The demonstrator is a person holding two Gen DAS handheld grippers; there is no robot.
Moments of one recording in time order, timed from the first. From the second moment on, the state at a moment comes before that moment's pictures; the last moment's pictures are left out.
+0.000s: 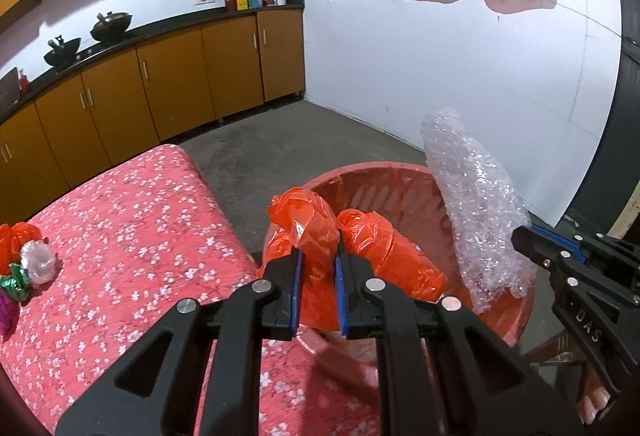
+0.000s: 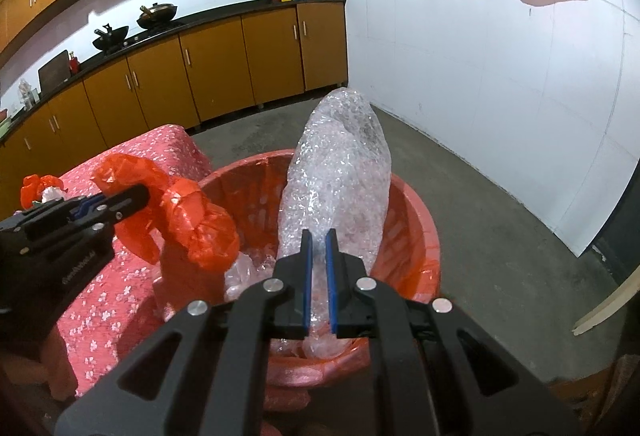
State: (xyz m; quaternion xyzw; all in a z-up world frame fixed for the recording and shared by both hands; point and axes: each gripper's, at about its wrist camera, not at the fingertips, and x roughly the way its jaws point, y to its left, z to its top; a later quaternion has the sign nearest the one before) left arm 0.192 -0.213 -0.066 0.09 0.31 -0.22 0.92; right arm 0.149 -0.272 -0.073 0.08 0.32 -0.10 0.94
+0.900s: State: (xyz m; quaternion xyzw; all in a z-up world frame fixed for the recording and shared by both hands) left arm 0.199 -0.181 -0.070 0.07 0.31 -0.20 0.93; right arm 0.141 -0.283 -0.080 0.09 0.31 -0.11 0.94
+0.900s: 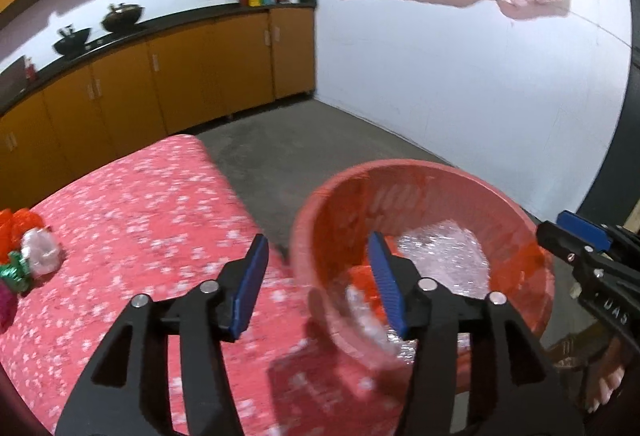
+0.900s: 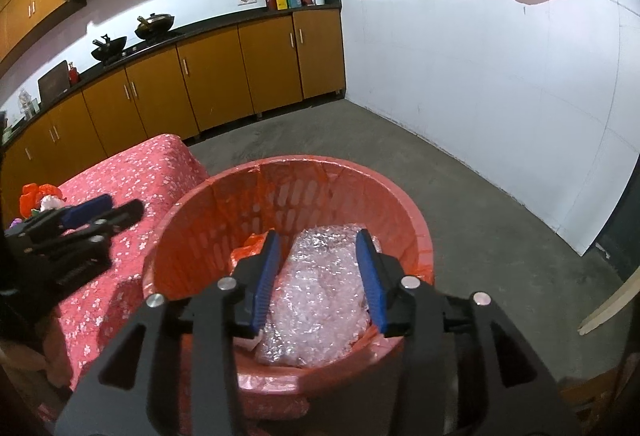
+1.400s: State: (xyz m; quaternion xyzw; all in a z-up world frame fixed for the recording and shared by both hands) left arm 0.174 0.021 -0.053 0.03 0.28 -0.01 0.96; right arm 0.170 -0.181 -0.056 0.06 0.29 -0.01 0.95
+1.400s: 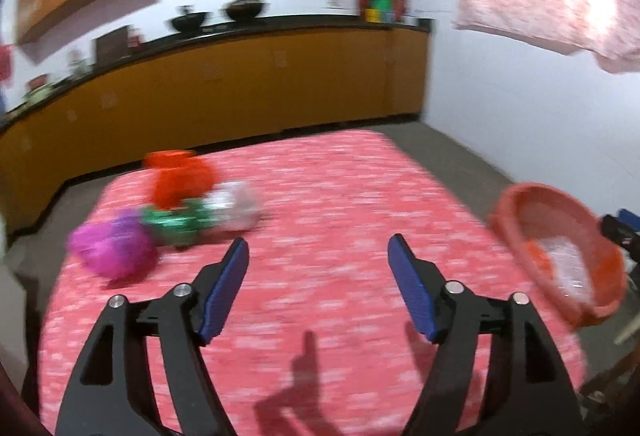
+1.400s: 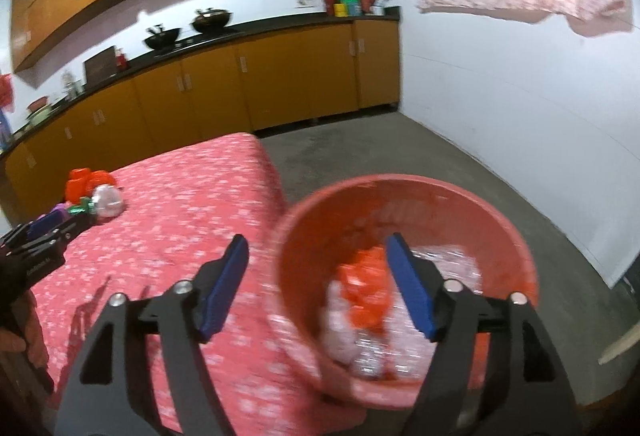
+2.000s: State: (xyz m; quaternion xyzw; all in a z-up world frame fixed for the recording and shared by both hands) left arm 0.228 0.203 -0.069 0.01 0.31 0.12 0.94; right arm 0.229 -0.035 -0.071 0.05 0.32 0.09 0.94
